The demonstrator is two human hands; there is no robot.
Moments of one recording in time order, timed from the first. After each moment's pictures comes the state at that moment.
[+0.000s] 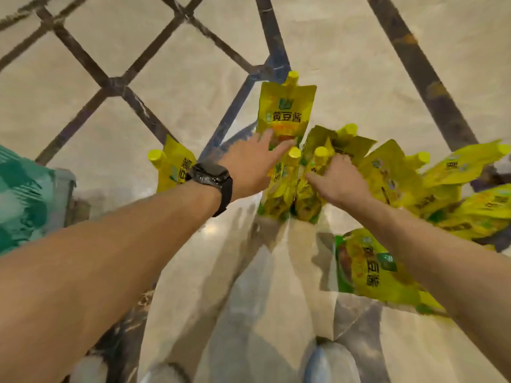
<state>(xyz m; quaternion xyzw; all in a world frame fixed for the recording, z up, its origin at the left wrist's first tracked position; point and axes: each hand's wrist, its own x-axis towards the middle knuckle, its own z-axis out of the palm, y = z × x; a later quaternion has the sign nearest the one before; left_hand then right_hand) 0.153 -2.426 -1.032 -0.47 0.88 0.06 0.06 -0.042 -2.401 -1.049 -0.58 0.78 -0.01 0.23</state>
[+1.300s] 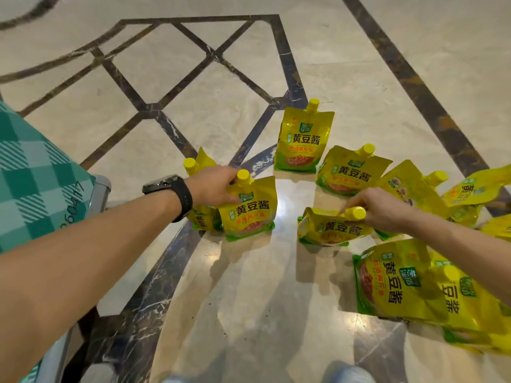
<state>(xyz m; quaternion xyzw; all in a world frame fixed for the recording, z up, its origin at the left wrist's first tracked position) 0.260 -2.410 -1.041 -0.54 0.81 0.23 0.04 -0.093 -2.389 -1.045 -0.76 0.59 0.05 0.27</state>
